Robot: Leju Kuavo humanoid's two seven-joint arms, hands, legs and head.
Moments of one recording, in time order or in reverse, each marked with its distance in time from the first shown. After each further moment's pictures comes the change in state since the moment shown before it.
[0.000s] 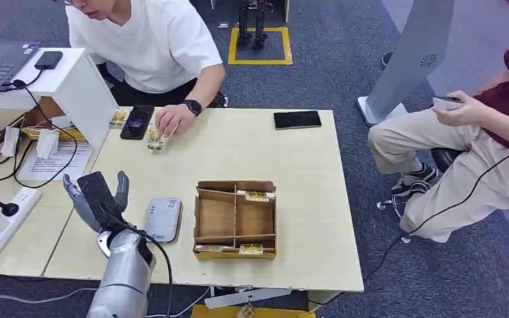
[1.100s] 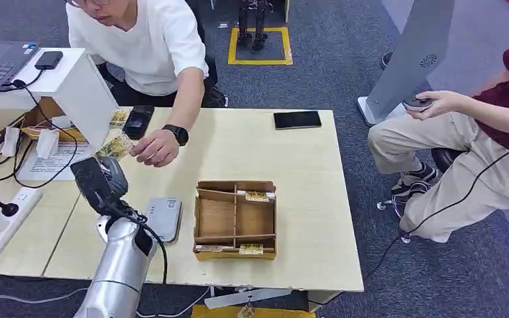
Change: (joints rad) left arm -0.006 0.081 -0.276 -0.067 0.243 0.000 0.032; right arm 0.013 0.000 0.000 -0.009 -0.013 0.000 -0.019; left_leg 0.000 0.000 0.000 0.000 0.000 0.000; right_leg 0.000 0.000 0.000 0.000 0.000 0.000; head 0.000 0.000
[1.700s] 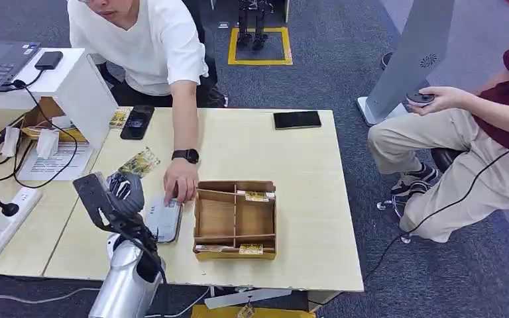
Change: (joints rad) left arm 0.196 0.073 -0.342 -0.265 0.332 -0.048 0.216; right arm 0.022 0.000 0.000 -0.001 -0.082 0.000 -0.035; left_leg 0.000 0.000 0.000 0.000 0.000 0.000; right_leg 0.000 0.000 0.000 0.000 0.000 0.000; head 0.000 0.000
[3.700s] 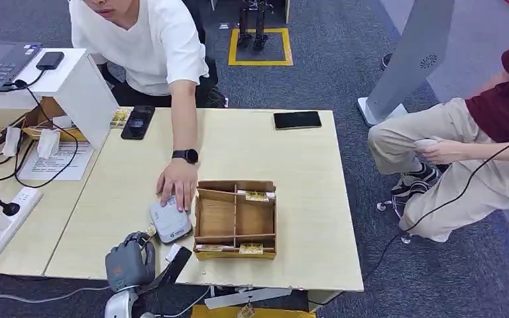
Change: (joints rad) left arm 0.265 -0.070 0.294 0.192 -1.560 0.054 0.183; right arm -0.005 -0.015 0.000 0.065 -0.014 0.000 -0.023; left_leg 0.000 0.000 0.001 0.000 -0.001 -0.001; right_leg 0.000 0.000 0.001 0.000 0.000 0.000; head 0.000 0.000
